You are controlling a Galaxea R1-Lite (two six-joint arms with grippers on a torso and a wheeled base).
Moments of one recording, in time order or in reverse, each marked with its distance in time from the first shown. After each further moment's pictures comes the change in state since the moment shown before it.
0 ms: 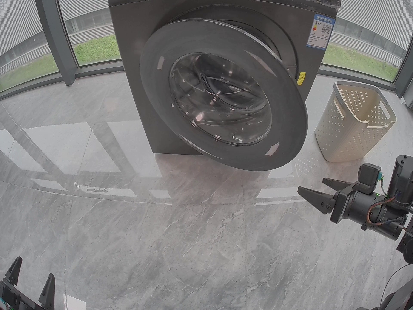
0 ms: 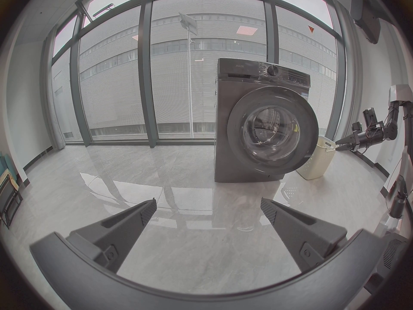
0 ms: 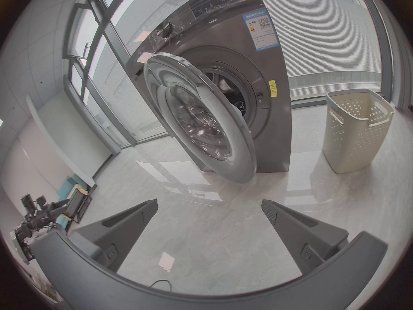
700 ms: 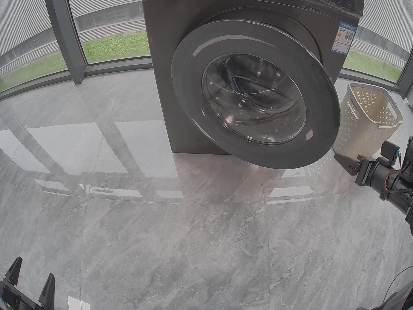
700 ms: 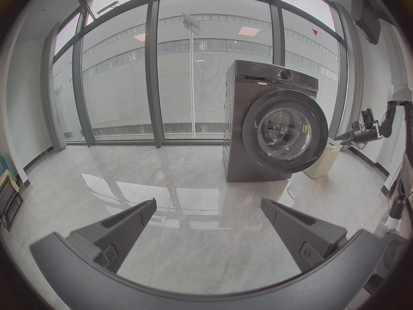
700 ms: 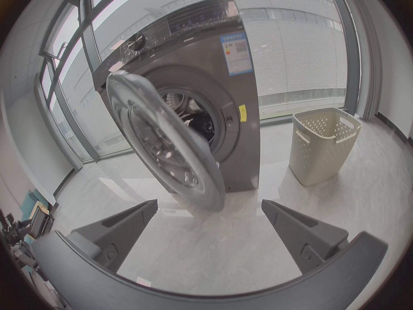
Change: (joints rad) left arm 0.000 -0.001 0.000 0.001 0.000 -0.003; right arm -0.335 0.011 -0.097 0.034 0.001 -0.047
